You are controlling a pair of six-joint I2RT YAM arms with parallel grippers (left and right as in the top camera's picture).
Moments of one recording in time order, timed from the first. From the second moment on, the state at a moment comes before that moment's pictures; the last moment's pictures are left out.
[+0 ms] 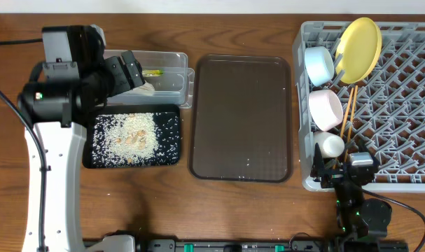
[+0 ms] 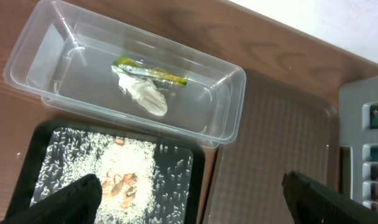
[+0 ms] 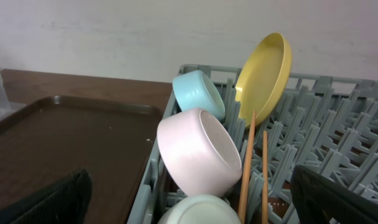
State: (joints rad) left arm 0.04 1.39 1.54 -0.99 0.14 -0.31; right arm -0.04 0.01 0.01 -0.06 -0.11 -0.04
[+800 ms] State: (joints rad) left arm 0.04 0.19 0.16 -0.03 0.12 -0.14; right arm -0.04 0.01 0.01 -0.06 -0.11 -0.04
